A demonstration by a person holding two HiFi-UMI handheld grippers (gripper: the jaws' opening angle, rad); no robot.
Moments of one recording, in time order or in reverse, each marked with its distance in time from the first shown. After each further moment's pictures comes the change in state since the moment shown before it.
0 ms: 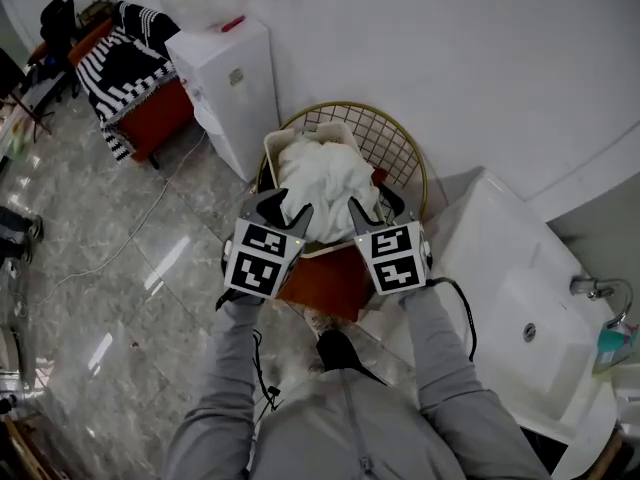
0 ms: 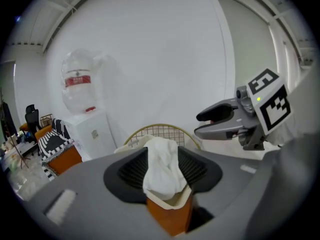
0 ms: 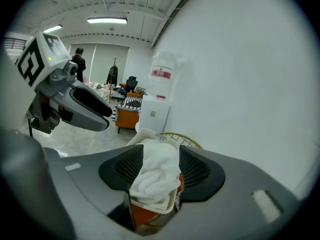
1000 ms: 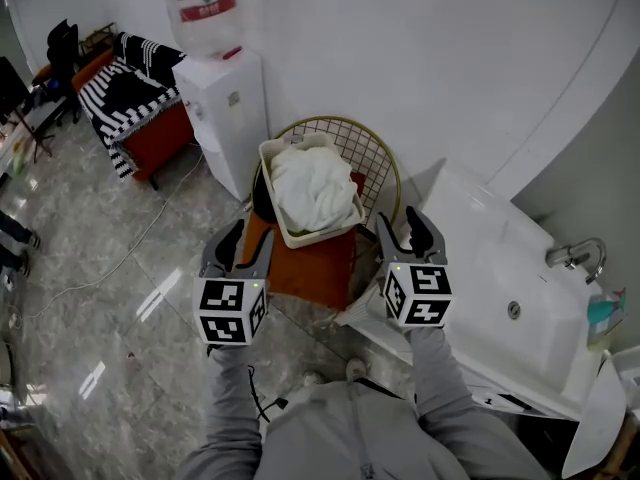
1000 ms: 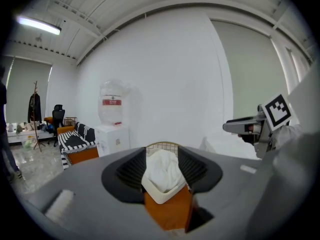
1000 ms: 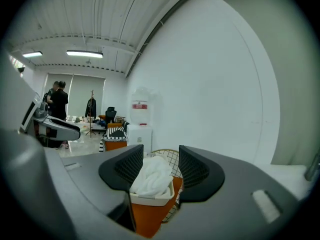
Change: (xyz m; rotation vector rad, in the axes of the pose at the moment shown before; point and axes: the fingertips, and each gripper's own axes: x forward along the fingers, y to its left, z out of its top) left arm -0.178 -0.043 -0.018 -0.138 -0.271 0.201; right arm -0.200 -0.006 0.000 0.267 -0.291 -0.210
